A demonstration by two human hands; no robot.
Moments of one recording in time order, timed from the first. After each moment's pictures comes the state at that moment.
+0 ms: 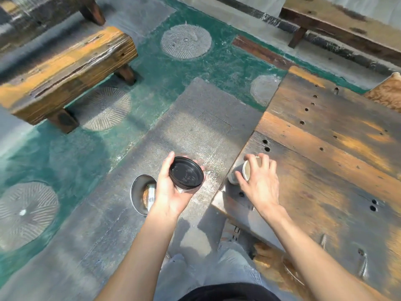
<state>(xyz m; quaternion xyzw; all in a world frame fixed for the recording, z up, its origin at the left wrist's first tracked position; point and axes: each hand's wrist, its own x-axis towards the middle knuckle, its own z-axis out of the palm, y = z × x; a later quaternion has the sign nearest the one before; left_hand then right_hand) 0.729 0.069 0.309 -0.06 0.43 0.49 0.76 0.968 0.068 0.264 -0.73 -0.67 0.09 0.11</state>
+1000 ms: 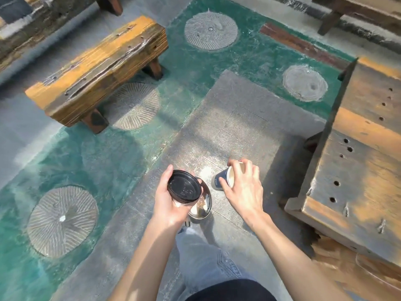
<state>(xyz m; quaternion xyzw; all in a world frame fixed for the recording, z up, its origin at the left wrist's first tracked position) 0.414 0.095 0.265 -0.12 0.46 0.47 0.74 0.612 0.098 0.220 -0.73 -0.65 0.15 0.13</state>
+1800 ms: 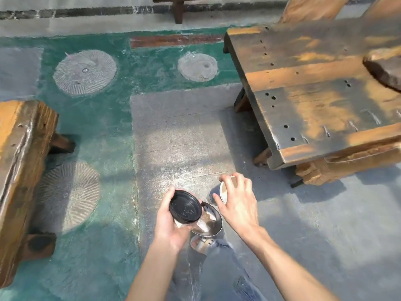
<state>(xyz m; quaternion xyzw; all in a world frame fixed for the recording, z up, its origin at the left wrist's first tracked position) 0.362 0.229 0.258 0.09 0.48 0.17 0.86 0.507 0.111 0.239 -0.92 -0.36 0.10 0.14</state>
